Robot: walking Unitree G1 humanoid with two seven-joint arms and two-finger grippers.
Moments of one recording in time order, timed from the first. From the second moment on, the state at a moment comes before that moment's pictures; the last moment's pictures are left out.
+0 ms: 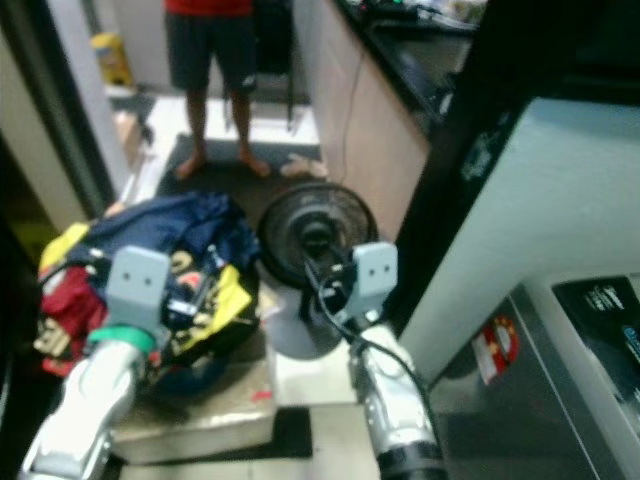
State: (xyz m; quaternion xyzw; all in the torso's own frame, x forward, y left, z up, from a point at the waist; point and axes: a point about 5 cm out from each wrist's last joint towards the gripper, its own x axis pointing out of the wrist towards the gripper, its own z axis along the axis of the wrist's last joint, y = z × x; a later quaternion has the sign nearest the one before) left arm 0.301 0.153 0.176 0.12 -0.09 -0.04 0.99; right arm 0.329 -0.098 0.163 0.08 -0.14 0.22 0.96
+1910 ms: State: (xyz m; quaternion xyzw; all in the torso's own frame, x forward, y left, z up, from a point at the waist) left arm 0.287 0.140 0.137 0.01 0.01 -0.13 0.99; right arm 0.329 -0.100 0.159 0.08 -0.12 0.22 0.96
